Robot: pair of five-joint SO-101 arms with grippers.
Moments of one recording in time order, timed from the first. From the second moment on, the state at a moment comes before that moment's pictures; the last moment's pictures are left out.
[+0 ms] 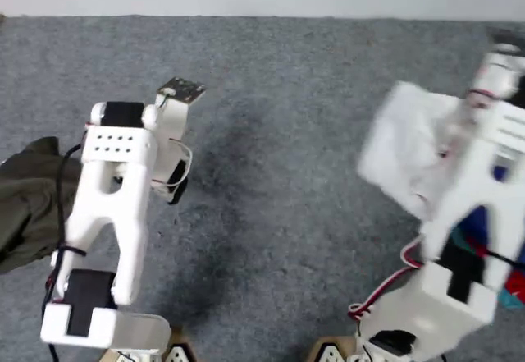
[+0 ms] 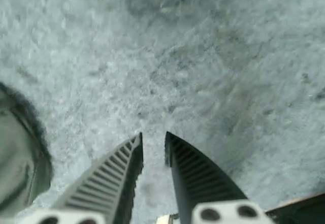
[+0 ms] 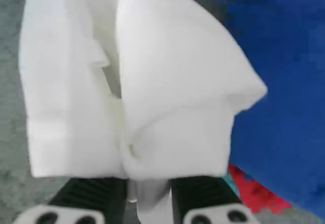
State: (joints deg) left arm -1.1 -2.0 9.4 99.0 -13.6; right arm 27.4 9.5 -27.8 100.7 12.4
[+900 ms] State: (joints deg) left arm -4.3 -22.8 29.5 99.0 -20.1; right arm 58.5 22.2 -33.0 99.3 33.0
